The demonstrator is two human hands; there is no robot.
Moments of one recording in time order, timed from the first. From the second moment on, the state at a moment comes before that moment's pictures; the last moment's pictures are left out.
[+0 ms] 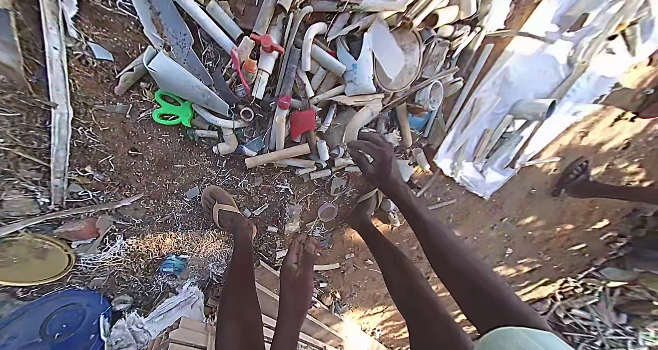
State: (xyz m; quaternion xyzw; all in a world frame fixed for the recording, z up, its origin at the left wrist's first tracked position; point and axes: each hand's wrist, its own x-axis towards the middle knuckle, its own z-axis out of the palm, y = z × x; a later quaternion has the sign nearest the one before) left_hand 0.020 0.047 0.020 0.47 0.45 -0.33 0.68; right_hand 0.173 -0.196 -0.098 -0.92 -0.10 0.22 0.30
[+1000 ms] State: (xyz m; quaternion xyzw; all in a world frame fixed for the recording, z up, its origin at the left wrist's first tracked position) left_hand 0.015 0.062 0.024 0.42 0.50 -0.27 0.70; right_hand 0.362 -0.102 -0.206 -0.93 -0.15 0.32 -0.07
